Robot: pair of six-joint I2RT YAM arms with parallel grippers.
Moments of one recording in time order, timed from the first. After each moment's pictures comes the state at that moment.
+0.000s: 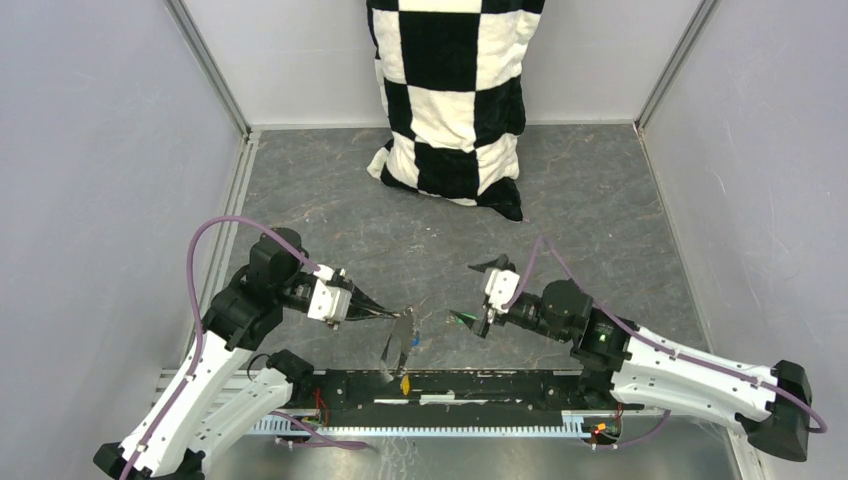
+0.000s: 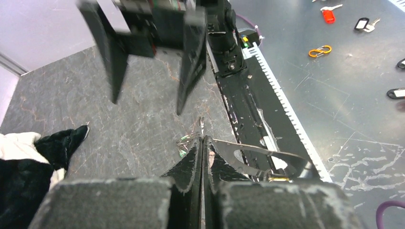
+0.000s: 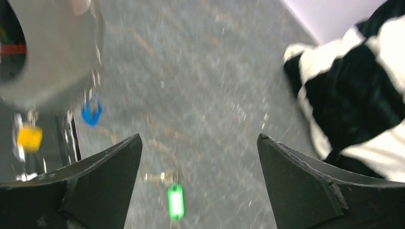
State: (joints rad) left arm -0.52 0.67 0.85 -0.66 1.19 0.72; right arm 1.11 0.73 0.53 0.12 -0.02 -0.29
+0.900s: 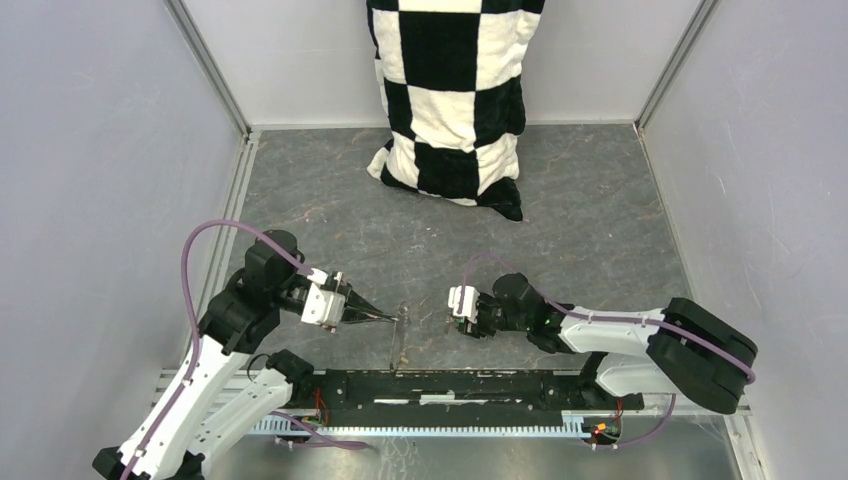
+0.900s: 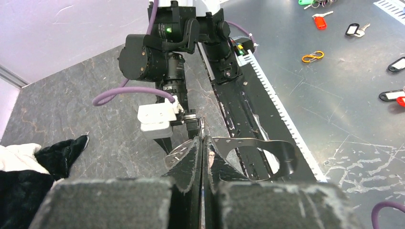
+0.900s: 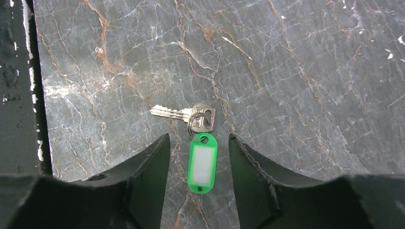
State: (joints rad) left arm -0.52 0.65 0.85 -0.63 1.23 0.70; right arm 0.94 1.24 0.31 0.36 -0.28 -0.43
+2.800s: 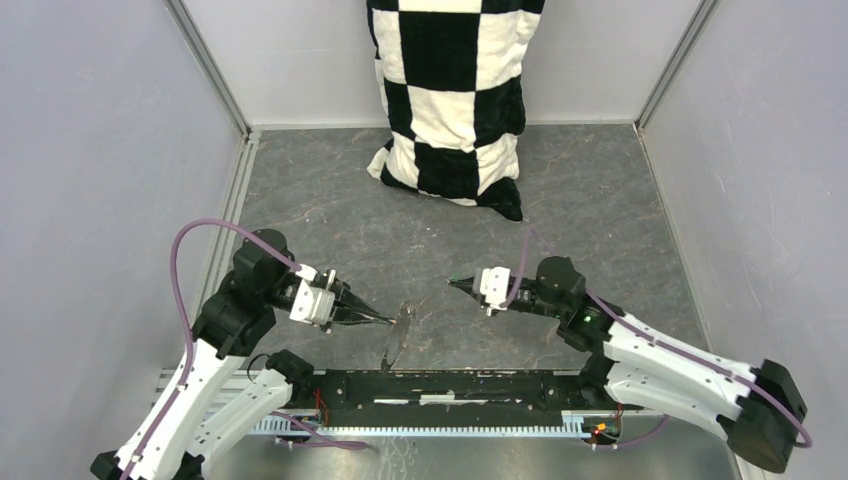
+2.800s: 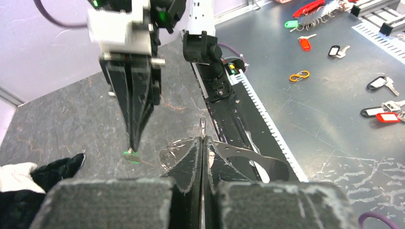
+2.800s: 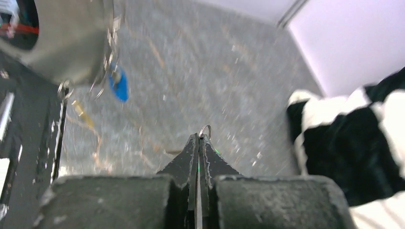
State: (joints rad) left arm -0.52 0.63 0.89 -0.58 1.28 0.59; right arm 0.89 0.88 0.44 0.27 -0.40 -0.48
